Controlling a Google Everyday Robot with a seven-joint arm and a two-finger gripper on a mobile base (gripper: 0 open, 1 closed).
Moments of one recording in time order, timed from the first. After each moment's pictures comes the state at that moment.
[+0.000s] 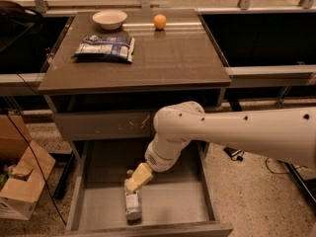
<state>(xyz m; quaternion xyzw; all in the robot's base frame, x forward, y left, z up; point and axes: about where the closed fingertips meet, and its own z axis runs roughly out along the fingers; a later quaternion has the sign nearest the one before) 0.469 0.009 0.598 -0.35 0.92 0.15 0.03</state>
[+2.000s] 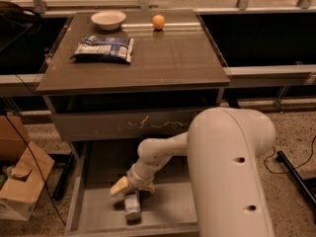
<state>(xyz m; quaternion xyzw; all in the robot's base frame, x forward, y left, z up) 0.507 0.101 0.370 -0.12 0.96 0.24 -0.08</state>
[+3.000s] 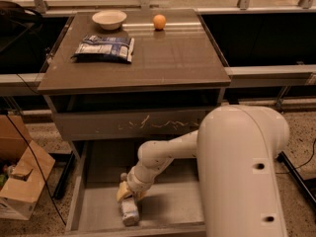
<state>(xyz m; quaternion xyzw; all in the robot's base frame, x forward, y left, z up) 0.485 0.106 0.396 -0.12 0.96 0.25 -0.07</state>
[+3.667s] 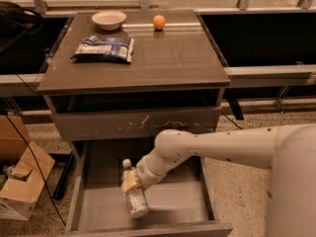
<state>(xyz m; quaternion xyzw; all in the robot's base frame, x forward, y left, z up) 0.476 0.081 0.501 -0.17 0.94 0.30 0.00</state>
